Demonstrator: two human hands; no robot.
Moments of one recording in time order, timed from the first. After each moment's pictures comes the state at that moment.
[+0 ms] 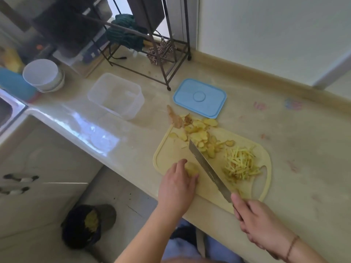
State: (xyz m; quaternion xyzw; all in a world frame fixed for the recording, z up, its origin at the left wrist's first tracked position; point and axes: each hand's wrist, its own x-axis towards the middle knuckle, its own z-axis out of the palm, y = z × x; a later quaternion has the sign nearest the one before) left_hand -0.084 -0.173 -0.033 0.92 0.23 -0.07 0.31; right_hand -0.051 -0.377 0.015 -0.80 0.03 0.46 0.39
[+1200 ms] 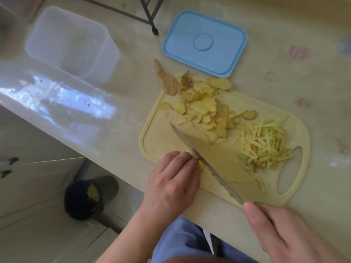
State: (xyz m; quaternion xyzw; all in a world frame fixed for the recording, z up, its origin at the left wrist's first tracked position) left_hand -0.096 -0.156 -0.077 0.95 -0.02 0.15 0.26; right_hand -0.049 -0.364 0.010 -0.88 -0.09 0.36 0.31
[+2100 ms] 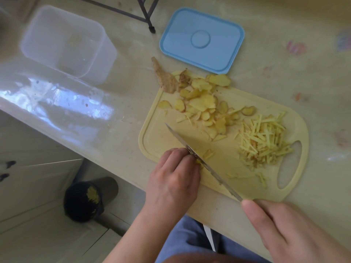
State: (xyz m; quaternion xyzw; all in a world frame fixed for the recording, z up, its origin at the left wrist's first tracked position) left_hand -0.093 -0.161 -0.062 0.96 0.04 0.12 0.26; right_hand -0.051 -0.363 0.012 -0.88 -0.11 0.37 0.29
